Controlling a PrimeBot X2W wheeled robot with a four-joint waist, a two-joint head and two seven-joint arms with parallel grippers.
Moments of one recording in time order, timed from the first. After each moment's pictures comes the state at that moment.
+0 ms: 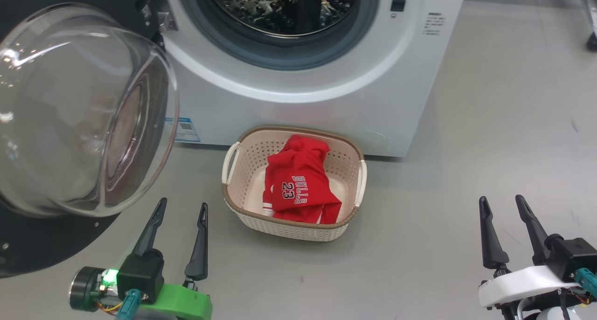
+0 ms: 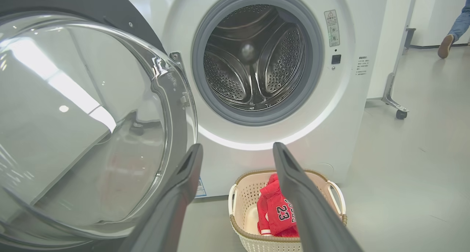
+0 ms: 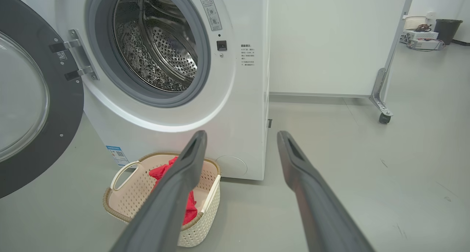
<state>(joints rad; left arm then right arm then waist) 0.02 0.09 -0.27 -0.01 -0.21 0.10 -0.17 0.09 -0.10 0.03 0.08 0.28 0.04 -0.22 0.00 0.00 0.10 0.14</state>
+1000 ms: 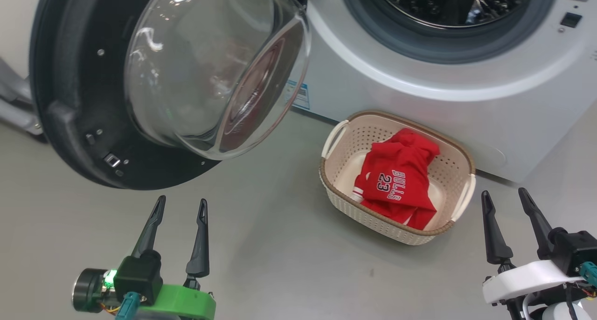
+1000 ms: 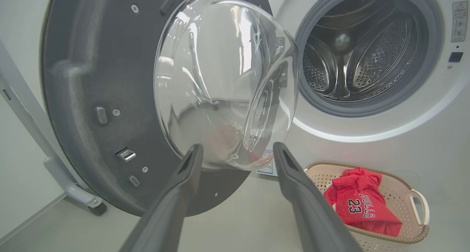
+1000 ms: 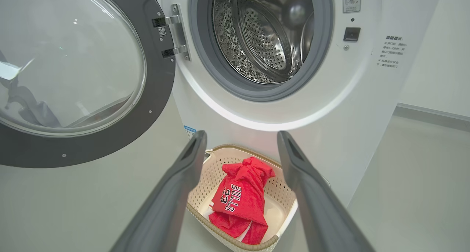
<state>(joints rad) 0.02 0.06 -0.26 0.00 -0.23 0.11 -0.22 0.09 -0.14 0.04 0.04 0.28 0.04 -0.19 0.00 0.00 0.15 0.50</state>
